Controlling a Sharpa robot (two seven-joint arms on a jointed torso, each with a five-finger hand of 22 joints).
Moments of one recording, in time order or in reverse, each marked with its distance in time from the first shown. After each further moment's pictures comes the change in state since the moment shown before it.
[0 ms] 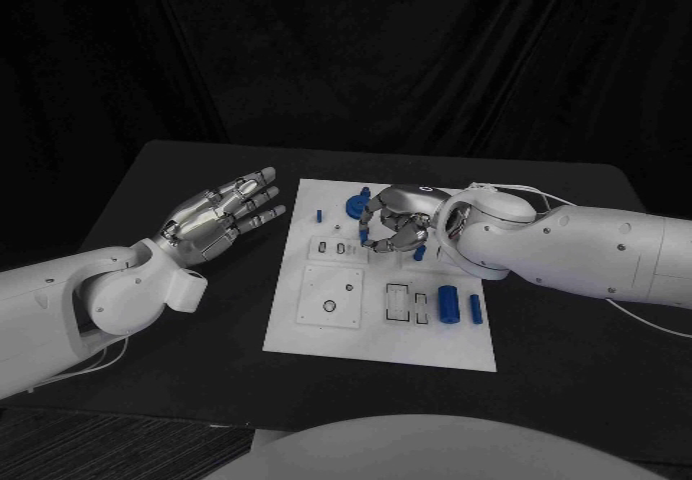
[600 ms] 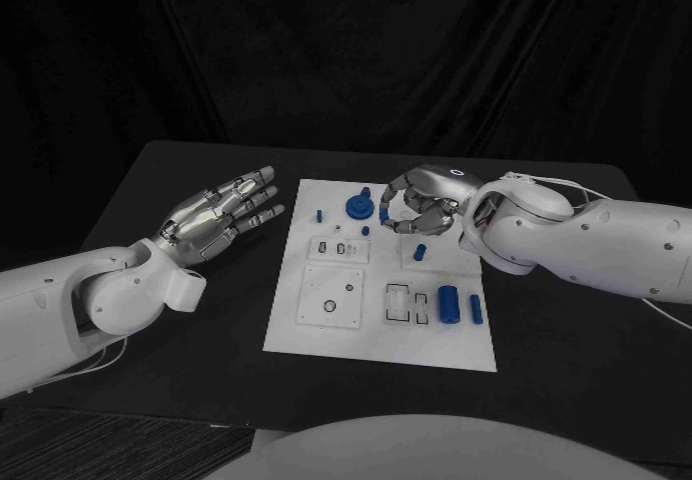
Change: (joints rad) left arm 0.000 -0.002 0.000 -0.001 0.000 -0.002 0.004; left_hand 0.000 0.000 0.000 0.000 0.000 0.000 0.000 0.000 0.000 0.000 0.000 0.000 0.000 0.000 0.000 0.000 -0.001 0.000 0.000 0.000 0.000 0.000; right arm 0.030 -0.102 0.000 0.059 -0.037 -0.104 -0.005; right_hand 0.000 0.000 -0.012 0.012 0.000 0.014 -0.007 -0.008 -0.002 -0.005 -0.005 0.000 0.000 -0.007 -0.007 0.000 0.000 0.000 -0.007 -0.007 0.000 0.000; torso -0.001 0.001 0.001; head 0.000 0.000
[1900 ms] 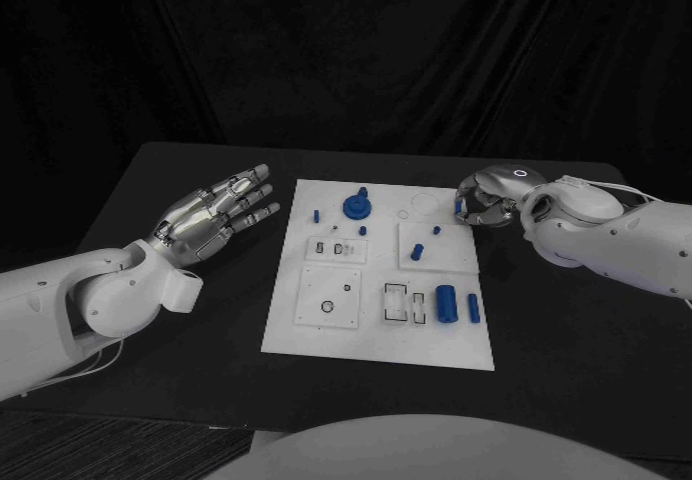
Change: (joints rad) left arm 0.001 -0.006 0.000 0.005 0.000 -0.009 0.014; left_hand 0.000 0.000 0.000 0.000 0.000 0.000 0.000 0.000 0.000 0.003 -0.003 0.000 0.000 0.000 0.000 0.000 0.000 0.000 0.000 0.000 0.000 0.000; right arm -0.062 -0.076 -0.001 -0.277 -0.198 -0.015 -0.043; right_hand 0.000 0.000 -0.011 0.011 -0.038 0.020 -0.020 -0.014 -0.010 -0.007 -0.007 0.000 0.000 0.000 -0.001 0.000 0.000 0.000 0.000 0.000 0.000 0.000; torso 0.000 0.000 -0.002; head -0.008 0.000
